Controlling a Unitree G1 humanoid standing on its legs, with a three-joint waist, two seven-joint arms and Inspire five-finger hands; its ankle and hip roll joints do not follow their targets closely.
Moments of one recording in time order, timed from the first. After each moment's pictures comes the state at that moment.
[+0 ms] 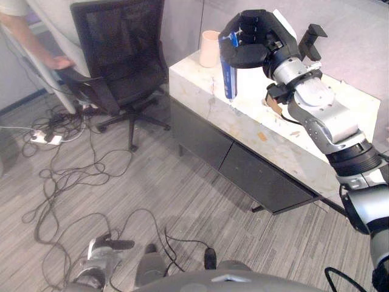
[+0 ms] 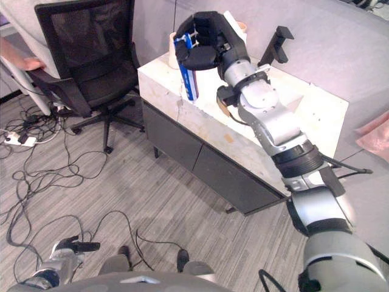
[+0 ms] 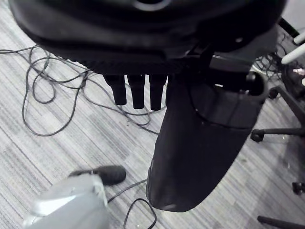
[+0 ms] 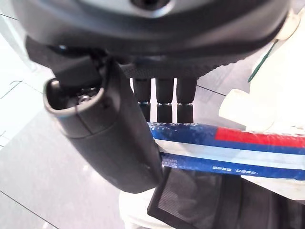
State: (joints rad) left arm -0.10 0.35 -0.19 1.17 -0.30 0.09 0.26; right arm -0.91 -0.71 0.40 0.08 0.55 0.16 -0.12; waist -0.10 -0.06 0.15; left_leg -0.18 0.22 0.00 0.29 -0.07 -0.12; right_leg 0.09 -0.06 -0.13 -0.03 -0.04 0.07
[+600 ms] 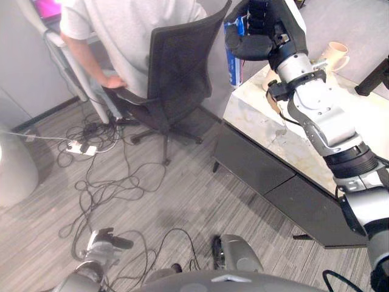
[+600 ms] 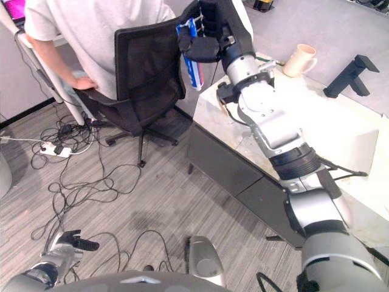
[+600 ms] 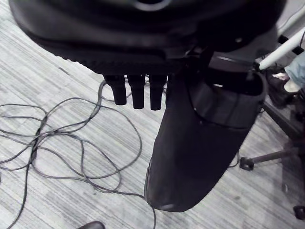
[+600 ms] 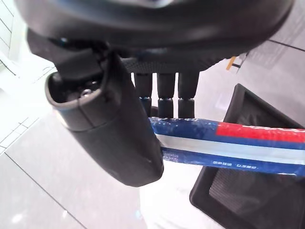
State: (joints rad) left arm -0.14 0.37 -0.27 1.20 -0.18 0.07 0.22; right arm -0.90 -0.71 0.38 0.06 0.43 0.07 -0.20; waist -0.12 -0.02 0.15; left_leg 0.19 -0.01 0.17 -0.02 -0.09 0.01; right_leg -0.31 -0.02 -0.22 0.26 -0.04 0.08
